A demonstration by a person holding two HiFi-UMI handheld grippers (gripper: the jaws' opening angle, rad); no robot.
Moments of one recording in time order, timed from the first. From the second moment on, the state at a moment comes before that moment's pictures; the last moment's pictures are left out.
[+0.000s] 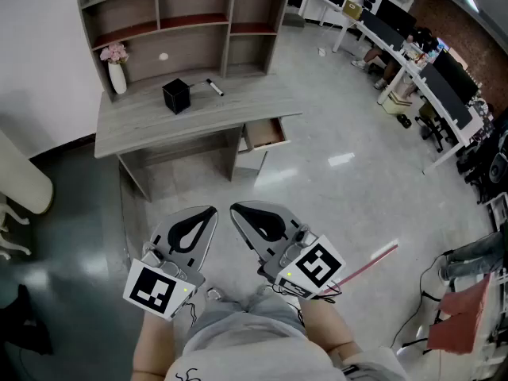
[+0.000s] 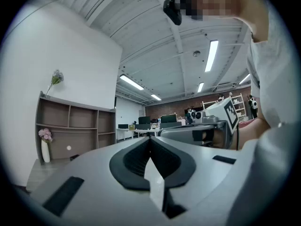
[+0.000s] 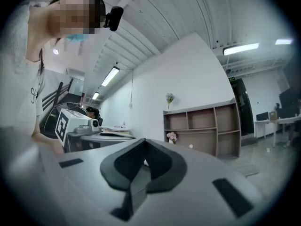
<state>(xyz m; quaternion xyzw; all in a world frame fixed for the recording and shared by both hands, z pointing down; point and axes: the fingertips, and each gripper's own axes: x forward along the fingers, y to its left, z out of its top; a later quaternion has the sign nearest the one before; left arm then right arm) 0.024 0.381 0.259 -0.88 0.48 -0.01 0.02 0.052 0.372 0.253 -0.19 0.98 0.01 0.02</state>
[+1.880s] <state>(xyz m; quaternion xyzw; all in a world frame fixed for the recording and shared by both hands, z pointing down) -0.015 0.188 0.250 -0.86 0.51 -0.01 0.04 0.011 0.184 0.244 -0.16 0.99 0.02 0.04</state>
